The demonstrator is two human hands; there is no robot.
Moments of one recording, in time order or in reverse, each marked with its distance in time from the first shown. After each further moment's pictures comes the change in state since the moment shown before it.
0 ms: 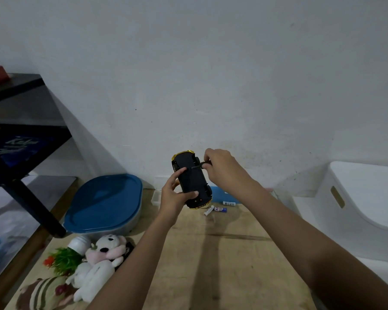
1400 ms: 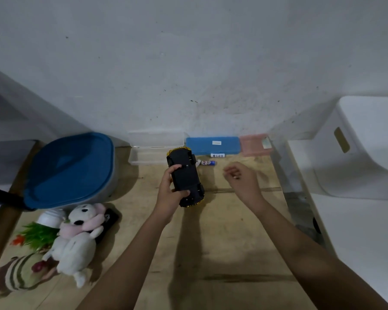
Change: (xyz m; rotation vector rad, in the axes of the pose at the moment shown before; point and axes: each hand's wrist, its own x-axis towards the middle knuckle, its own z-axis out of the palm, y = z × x) left_hand -0.022 -0.101 0.006 0.135 -0.097 -0.217; right_hand -0.094 0.140 0.131 0.604 0.085 0.564
